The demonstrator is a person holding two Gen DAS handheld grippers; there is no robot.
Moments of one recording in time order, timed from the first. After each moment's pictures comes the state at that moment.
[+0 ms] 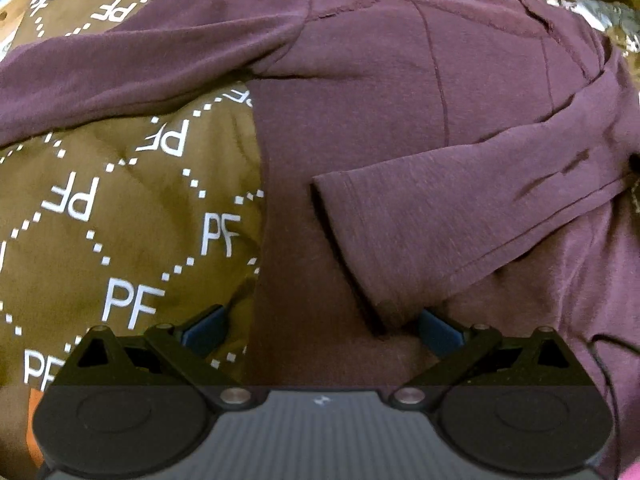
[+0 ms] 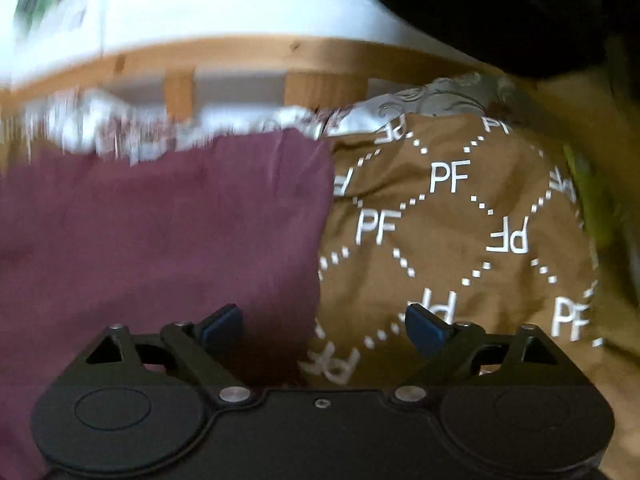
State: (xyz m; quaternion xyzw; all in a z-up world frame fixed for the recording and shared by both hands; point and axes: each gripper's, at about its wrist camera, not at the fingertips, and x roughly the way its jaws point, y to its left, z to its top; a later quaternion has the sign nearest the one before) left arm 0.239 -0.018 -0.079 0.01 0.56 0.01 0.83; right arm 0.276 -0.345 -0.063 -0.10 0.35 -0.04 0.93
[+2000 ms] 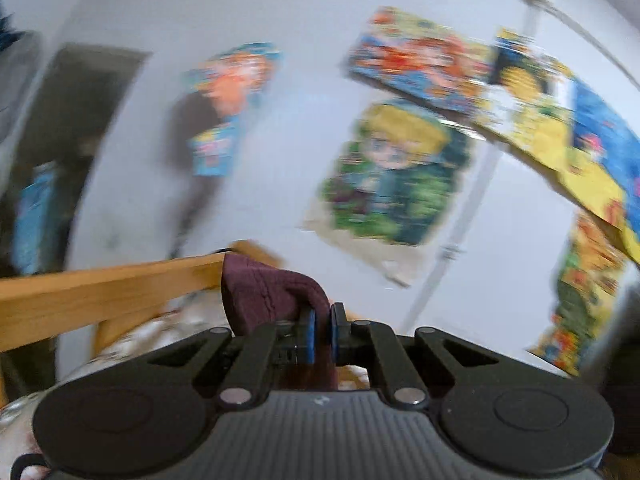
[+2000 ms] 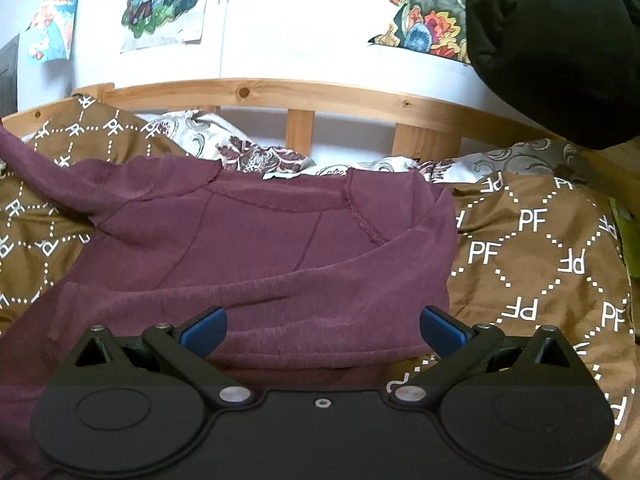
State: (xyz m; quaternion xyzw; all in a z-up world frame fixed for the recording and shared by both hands) left arm 0.203 0.196 0.103 -0.21 0.03 0.06 0.98; right arm 0.199 -0.280 -0.029 -0.05 0.27 0.07 0.96
